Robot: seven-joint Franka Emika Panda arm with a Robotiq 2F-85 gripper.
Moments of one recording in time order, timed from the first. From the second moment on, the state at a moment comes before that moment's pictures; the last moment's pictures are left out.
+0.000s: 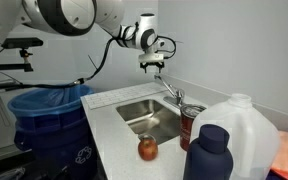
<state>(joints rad) 0.08 0.71 0.22 -1.25 -0.04 2.40 -0.38</state>
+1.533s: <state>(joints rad) 0.06 0.70 0.22 -1.33 0.04 2.29 -0.37</state>
